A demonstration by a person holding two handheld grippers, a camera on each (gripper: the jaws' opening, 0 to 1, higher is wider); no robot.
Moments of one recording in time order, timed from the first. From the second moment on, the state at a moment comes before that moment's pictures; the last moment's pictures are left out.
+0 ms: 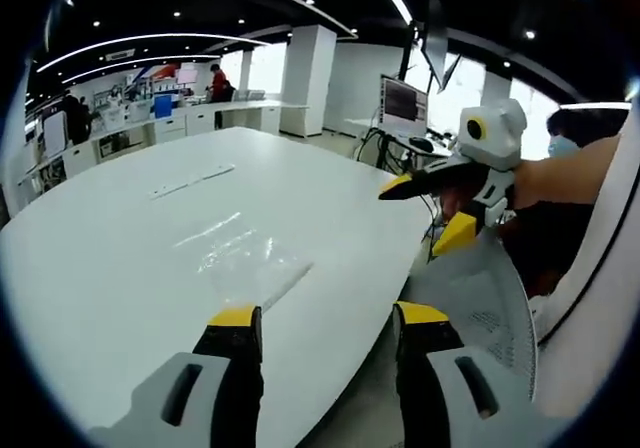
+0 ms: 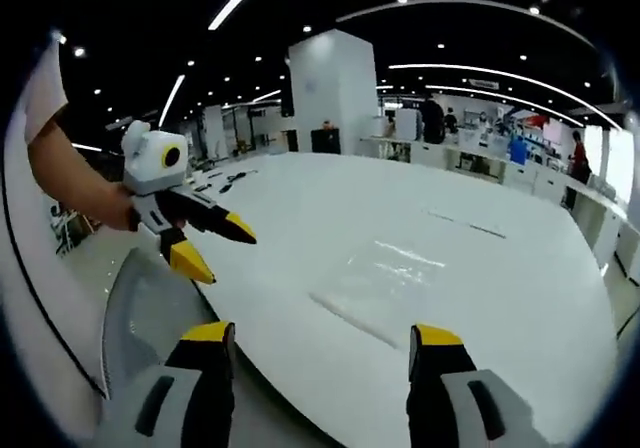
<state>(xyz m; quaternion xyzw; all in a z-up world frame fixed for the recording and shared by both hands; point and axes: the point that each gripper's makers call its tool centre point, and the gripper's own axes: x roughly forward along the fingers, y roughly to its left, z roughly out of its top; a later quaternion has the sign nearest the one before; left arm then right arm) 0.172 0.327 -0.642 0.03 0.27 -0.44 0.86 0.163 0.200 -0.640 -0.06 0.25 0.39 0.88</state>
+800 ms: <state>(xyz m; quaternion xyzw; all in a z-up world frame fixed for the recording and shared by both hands) 0.140 0.362 -0.657 -0.02 0.28 -0.37 0.88 0.155 0.215 -0.659 -0.04 0.26 0.40 0.88</state>
